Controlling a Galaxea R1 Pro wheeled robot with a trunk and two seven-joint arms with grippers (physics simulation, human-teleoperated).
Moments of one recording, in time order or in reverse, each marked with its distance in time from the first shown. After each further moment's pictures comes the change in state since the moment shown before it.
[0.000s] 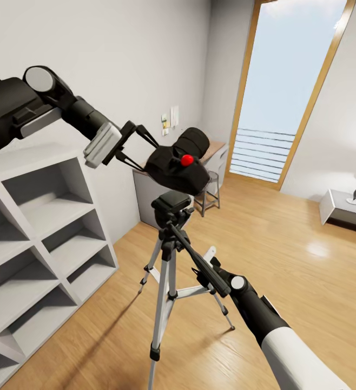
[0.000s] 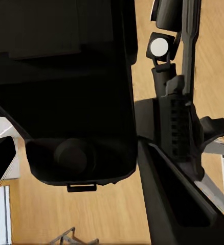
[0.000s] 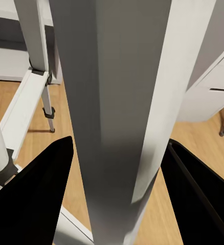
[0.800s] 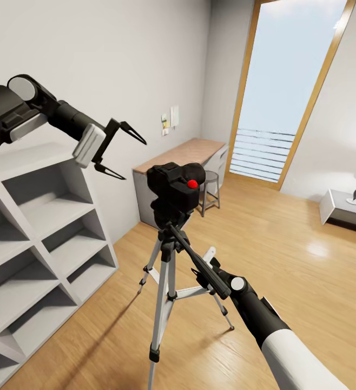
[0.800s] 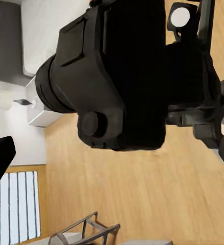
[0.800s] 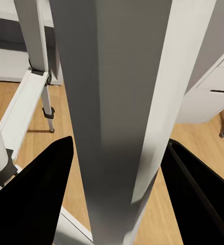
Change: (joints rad) left arm 0.027 0.044 0.016 0.105 -0.005 -0.160 0.023; right arm 0.012 0.001 0.003 -0.017 0.001 0.000 0.001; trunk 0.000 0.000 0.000
